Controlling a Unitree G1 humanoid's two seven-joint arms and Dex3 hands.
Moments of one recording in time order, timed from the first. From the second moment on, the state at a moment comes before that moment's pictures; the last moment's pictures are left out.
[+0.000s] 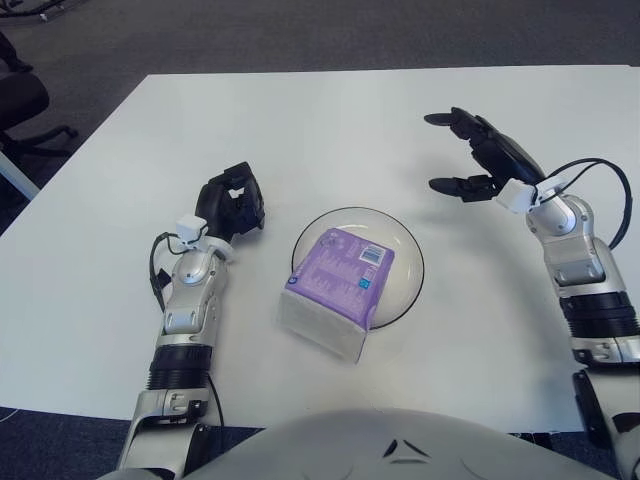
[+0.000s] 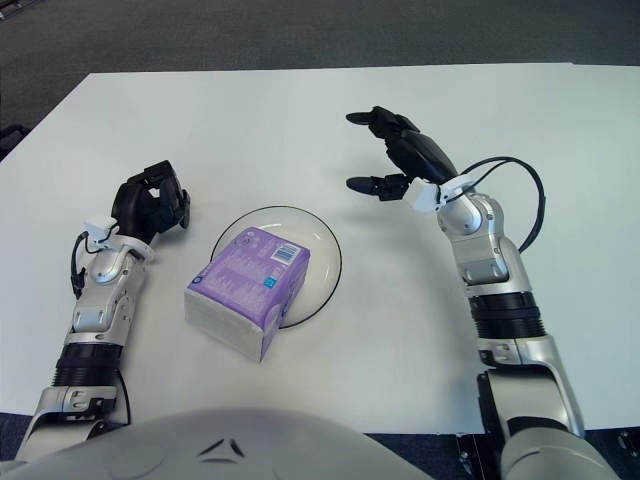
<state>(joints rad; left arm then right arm) -0.10 0.12 0.09 0.05 -0.21 -0.09 -0.08 -0.35 -0.48 0.00 0.01 -0.32 -0.15 0.25</state>
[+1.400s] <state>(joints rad) -0.09 0.13 0.10 0.06 -0.22 -0.09 -0.11 -0.23 -0.10 -0.19 -0.01 0.09 0.11 -0.05</state>
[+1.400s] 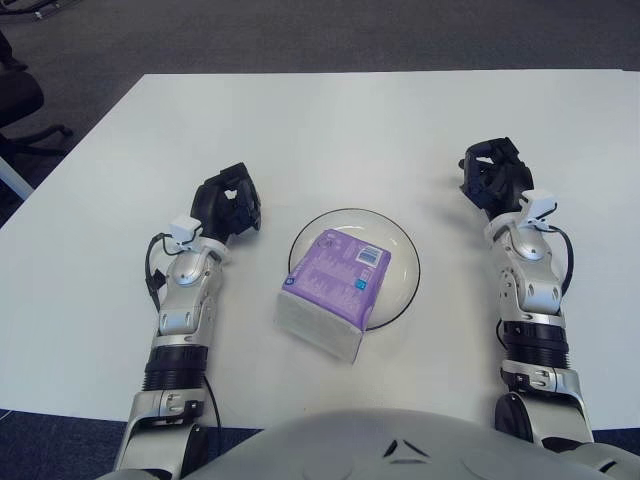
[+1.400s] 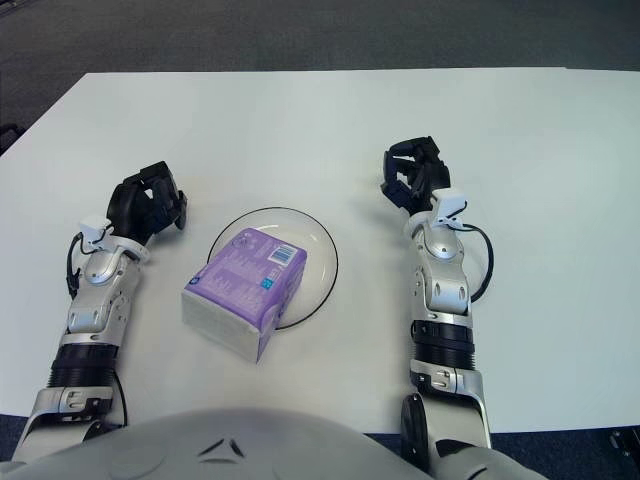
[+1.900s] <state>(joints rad) -0.10 0.13 0.10 0.06 -0.21 -0.10 -0.11 -0.23 -0.09 -0.16 0.09 0.10 -0.02 -0.05</state>
